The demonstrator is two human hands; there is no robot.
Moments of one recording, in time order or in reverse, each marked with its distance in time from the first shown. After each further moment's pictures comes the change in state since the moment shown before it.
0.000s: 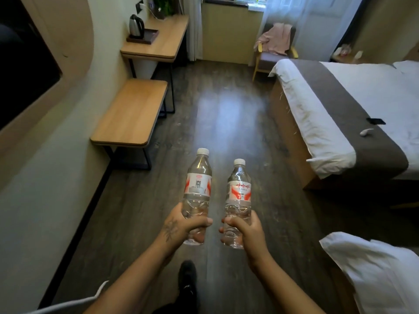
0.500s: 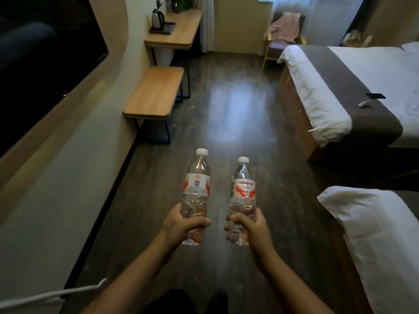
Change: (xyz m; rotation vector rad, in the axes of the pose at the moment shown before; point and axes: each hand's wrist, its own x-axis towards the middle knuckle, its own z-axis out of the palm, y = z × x) left_hand -0.350 -0.138 0.016 0.028 0.085 -0.062; right_hand -0.332 0.133 -0.042 0.031 -0.087 0.007
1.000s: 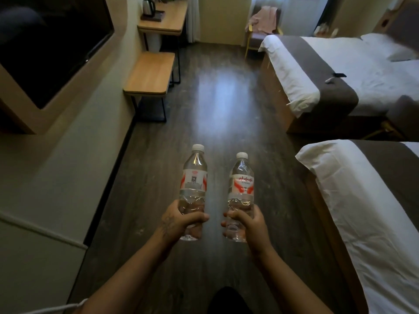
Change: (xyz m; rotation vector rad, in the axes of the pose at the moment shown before) left_hand -0.325 -0.163 -0.060 0.016 -0.107 0.011; right_hand -0.360 0.141 0.051 0.015 0.092 -0.012
